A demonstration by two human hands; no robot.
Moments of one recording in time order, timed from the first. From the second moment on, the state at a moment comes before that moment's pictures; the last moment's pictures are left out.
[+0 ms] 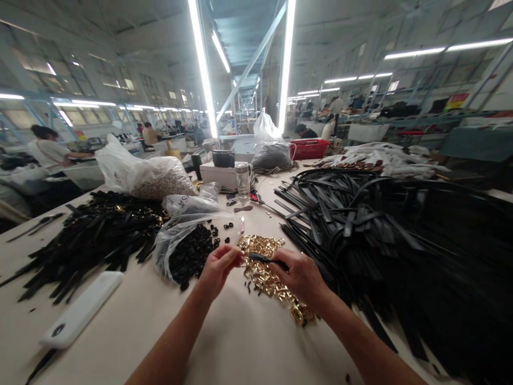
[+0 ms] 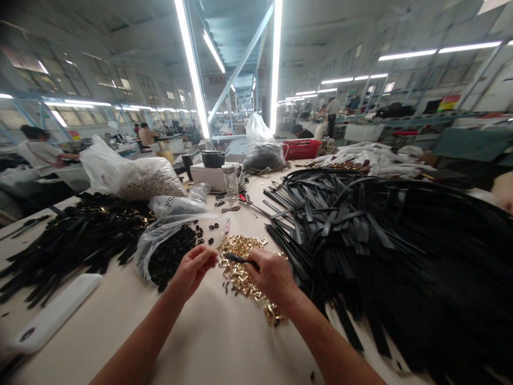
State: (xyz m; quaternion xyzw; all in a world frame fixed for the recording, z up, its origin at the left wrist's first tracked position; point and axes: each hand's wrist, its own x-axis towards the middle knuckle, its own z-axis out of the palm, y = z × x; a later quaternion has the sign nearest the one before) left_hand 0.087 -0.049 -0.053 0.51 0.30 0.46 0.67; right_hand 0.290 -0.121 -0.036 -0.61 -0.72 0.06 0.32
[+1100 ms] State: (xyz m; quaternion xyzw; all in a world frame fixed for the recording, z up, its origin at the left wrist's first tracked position) left_hand 0.109 -0.056 -0.075 0.53 0.33 0.31 0.72; right_hand 0.271 -0.123 -0.052 -0.59 -0.75 -0.01 0.28
